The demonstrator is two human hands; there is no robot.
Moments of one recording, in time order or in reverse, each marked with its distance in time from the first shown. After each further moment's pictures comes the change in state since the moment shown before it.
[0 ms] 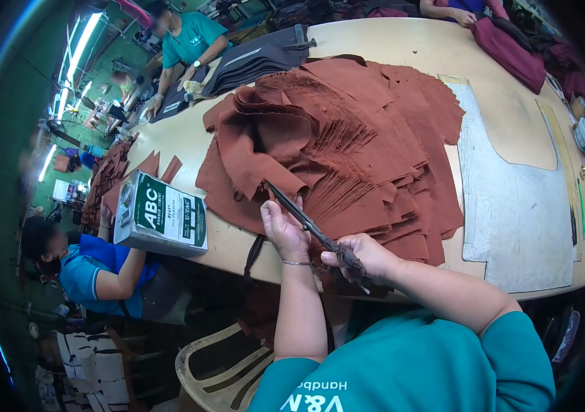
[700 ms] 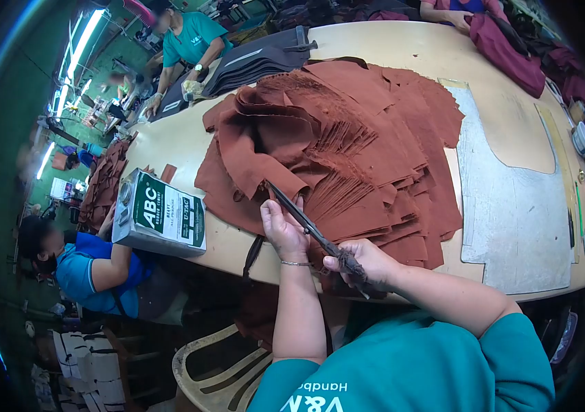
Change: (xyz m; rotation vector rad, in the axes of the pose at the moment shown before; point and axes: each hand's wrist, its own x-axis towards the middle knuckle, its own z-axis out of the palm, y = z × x) left_hand 0.002 0.001 -0.001 0.039 -0.006 -0.017; right_hand -0.008 -0.003 0.005 -0.007 0.001 0.021
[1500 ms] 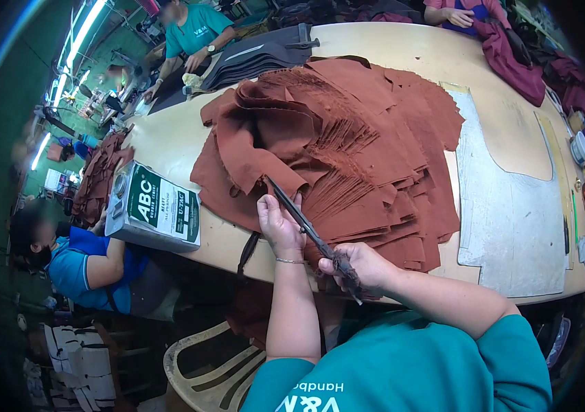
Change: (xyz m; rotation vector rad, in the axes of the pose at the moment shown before) left_hand -0.001 0.007 0.007 0.005 0.028 -0.045; right_hand -0.004 -0.001 0.012 0.152 -0.006 0.031
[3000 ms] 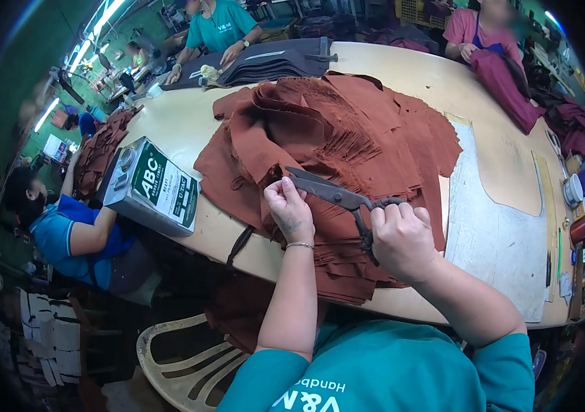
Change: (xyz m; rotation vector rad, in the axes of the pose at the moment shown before) left_hand -0.004 -0.009 0.045 0.300 0.161 0.173; right_hand -0.042 -0.056 -0.031 -2.077 0.832 -0.948
